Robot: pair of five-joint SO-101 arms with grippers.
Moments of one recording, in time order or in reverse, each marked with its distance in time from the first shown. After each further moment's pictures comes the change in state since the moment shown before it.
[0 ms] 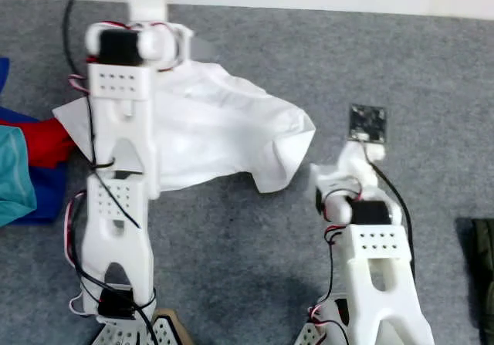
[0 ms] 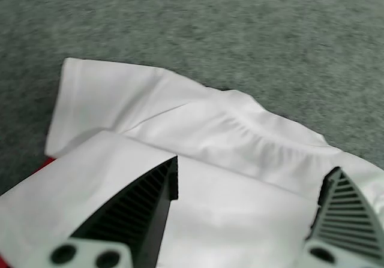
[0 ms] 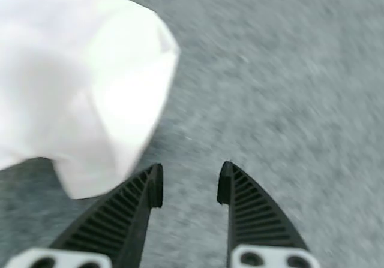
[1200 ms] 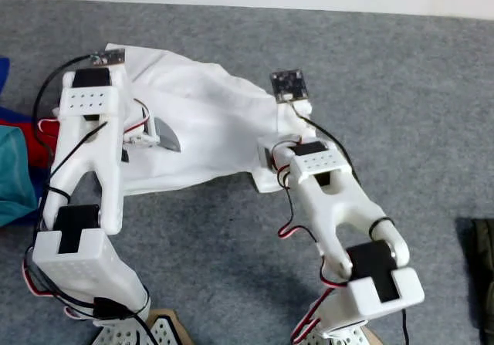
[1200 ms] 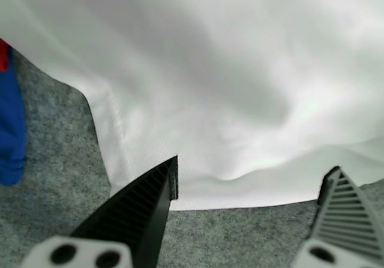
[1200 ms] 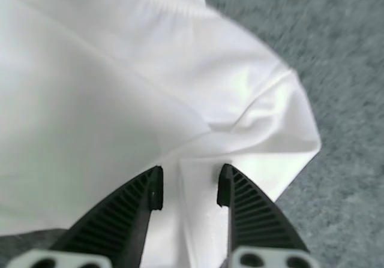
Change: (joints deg) left arm -9.8 -37.2 88.4 -12.5 4.9; right arm -11.4 47.6 -25.7 -15.6 6.0
